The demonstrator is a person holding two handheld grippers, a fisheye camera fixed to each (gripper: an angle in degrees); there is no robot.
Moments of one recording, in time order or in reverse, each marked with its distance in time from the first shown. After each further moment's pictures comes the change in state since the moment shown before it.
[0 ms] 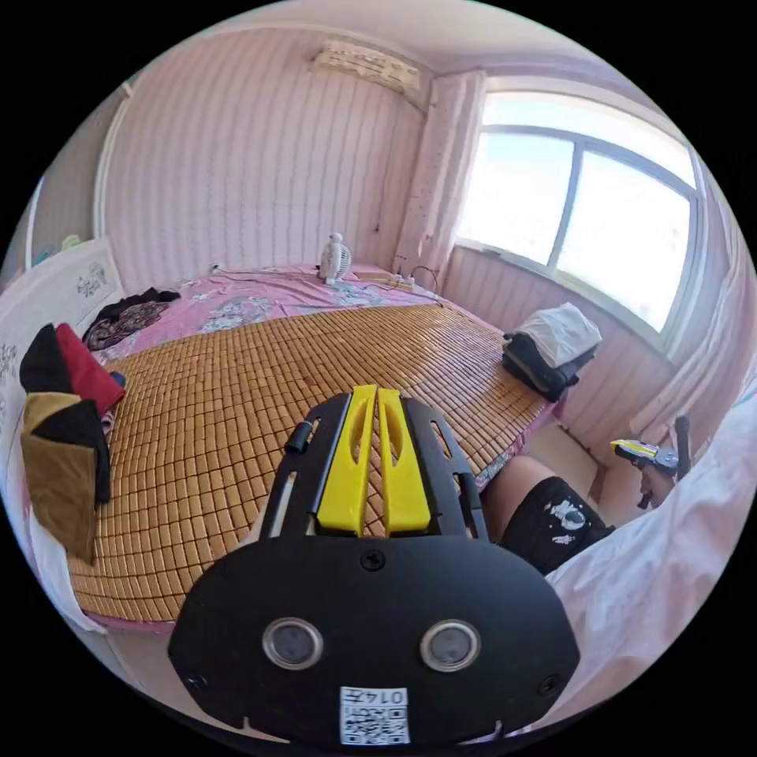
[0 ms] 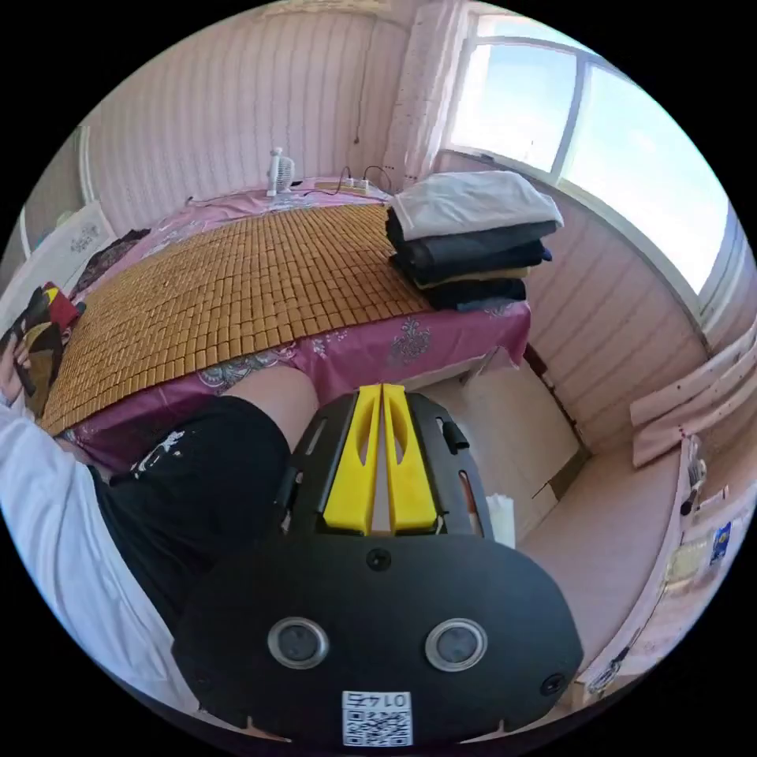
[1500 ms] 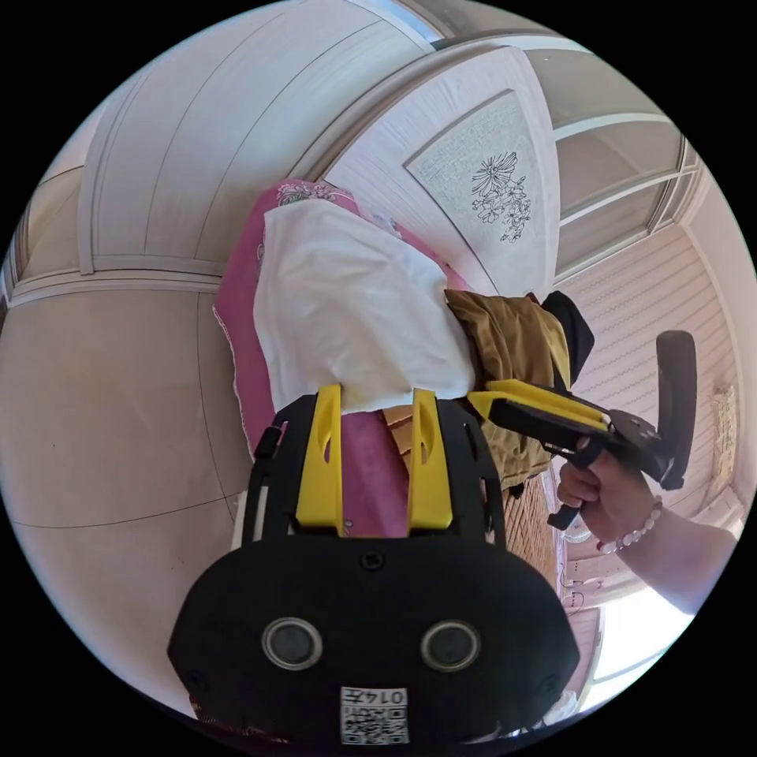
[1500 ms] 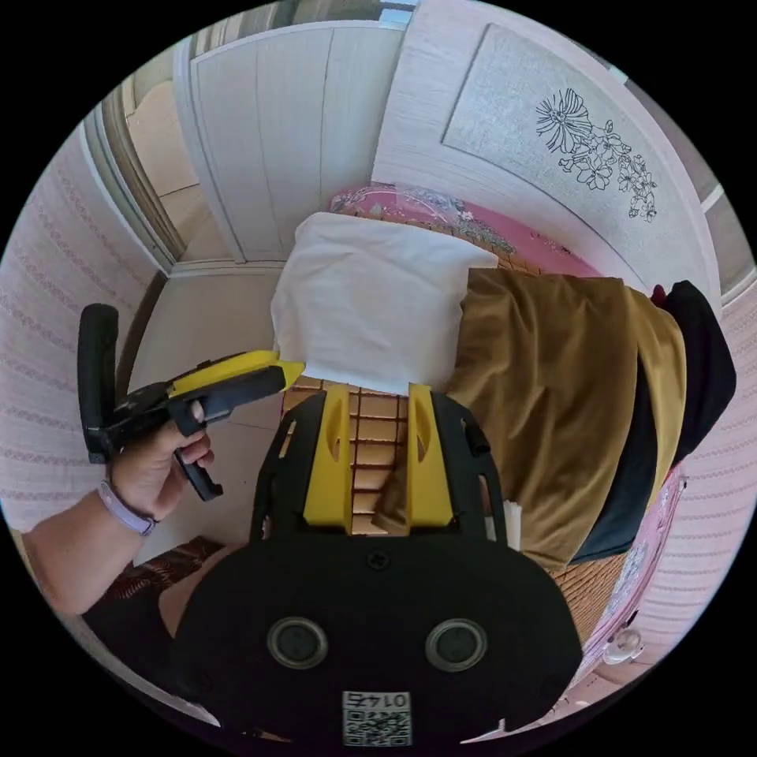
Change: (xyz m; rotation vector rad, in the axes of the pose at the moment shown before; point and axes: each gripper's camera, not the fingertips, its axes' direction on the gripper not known) left arm -0.459 0.401 -0.290 0.456 -0.598 -1.367; right arm -1.050 -0.010 -0.036 0.046 -0.756 -1.720
